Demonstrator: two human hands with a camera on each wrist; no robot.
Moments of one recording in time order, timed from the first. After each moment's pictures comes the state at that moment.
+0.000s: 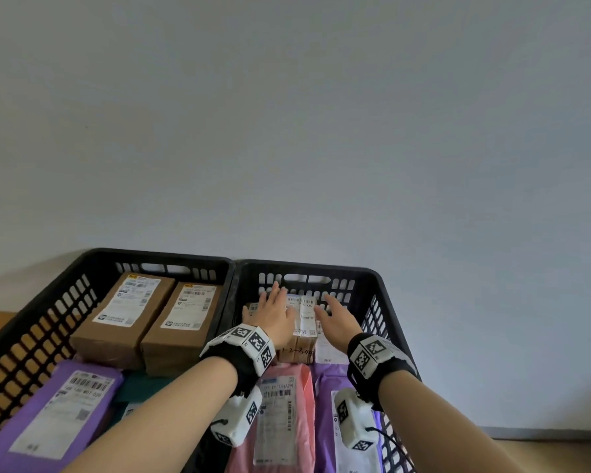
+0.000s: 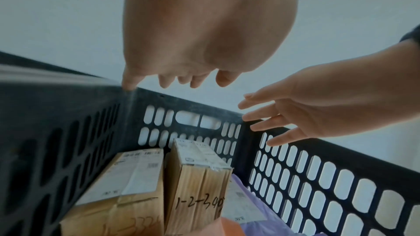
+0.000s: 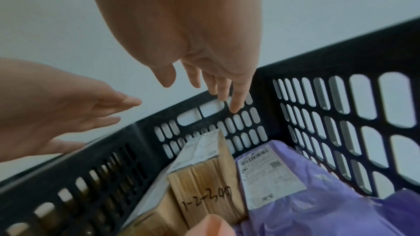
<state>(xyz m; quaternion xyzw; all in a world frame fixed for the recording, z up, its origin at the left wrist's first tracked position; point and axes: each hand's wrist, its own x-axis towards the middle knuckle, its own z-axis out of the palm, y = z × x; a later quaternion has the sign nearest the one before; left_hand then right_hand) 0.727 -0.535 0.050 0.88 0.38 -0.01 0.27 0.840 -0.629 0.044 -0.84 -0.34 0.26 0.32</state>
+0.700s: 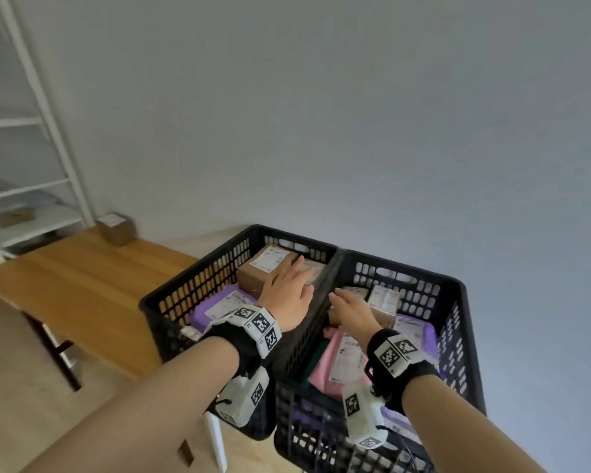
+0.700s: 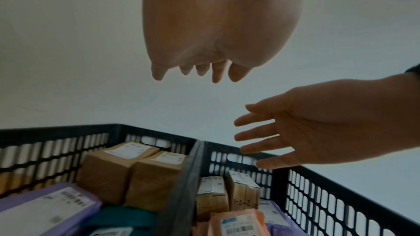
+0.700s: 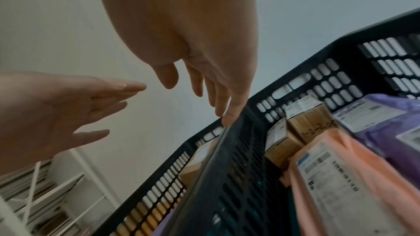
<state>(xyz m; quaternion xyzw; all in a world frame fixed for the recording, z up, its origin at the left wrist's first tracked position) 0.517 -0.658 0.135 0.87 0.45 0.16 0.16 0.664 -0.703 0.103 -0.69 -0.45 0.37 0.42</state>
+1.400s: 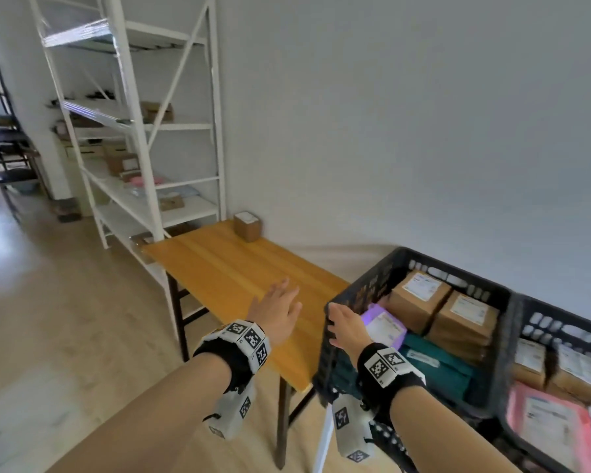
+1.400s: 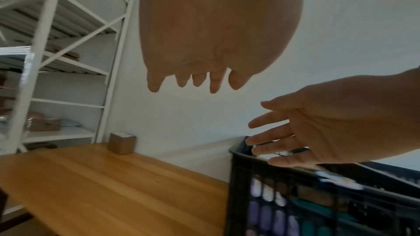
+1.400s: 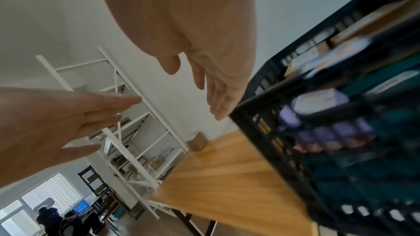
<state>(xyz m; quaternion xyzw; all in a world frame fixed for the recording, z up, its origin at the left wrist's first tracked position) 0.137 -0.593 0.099 0.78 0.60 0.12 0.15 0.301 -0.587 0.062 -0.63 -0.51 0.43 0.39</state>
